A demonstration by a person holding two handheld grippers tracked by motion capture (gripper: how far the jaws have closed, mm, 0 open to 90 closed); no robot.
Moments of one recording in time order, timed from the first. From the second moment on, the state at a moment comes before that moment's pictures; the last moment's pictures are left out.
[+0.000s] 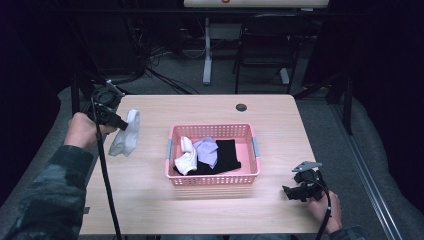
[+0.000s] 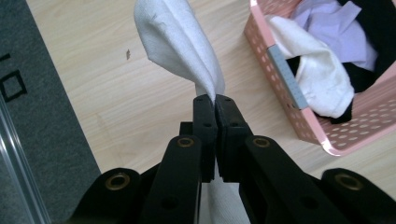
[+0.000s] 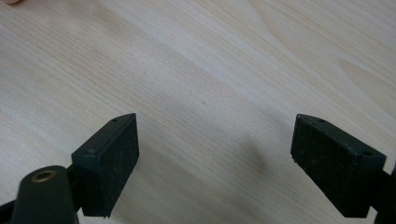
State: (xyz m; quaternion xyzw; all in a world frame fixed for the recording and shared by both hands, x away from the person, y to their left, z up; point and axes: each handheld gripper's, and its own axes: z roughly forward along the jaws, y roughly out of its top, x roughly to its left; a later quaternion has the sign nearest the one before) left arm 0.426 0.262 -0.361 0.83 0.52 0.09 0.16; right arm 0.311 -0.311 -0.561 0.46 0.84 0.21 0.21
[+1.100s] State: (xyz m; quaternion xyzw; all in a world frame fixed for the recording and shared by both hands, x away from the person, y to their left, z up) left arm 0.433 0.316 -0.480 0.79 0.60 0.06 0.12; right arm 0.312 -0.310 -0.561 0.46 0.84 0.21 0.20
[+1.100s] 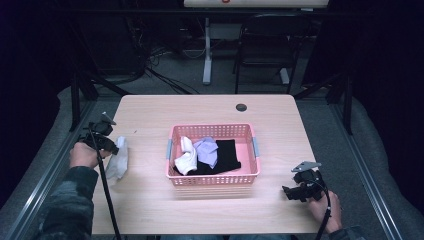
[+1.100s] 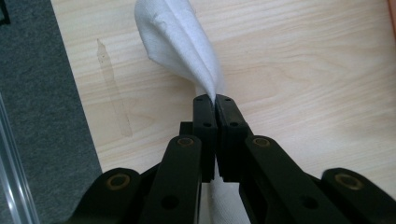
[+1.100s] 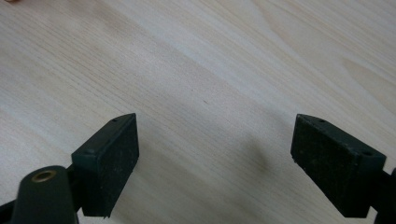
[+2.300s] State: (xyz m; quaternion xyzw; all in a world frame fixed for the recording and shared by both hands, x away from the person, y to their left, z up) left arm 0.414 0.307 -0.422 0.79 0.59 0.09 0.16; right arm 0.312 -0.309 -0.562 0.46 0.84 0.21 0.20
